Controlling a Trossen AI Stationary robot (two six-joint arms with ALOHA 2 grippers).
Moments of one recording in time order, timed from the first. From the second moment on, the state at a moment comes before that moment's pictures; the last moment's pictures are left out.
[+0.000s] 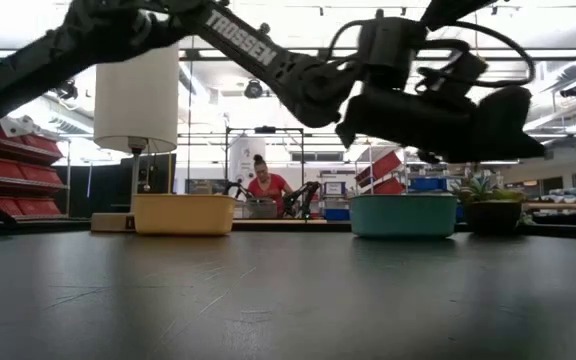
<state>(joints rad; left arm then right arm) 0.00 2.53 1.95 0.41 -0.01 0.15 0.46 1.27 1.24 -1.12 1.01 0.75</state>
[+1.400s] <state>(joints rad) -0.21 1.88 0.82 0.92 -0.21 0.19 -0.14 1.39 1.20 -1.57 0.42 0.80</state>
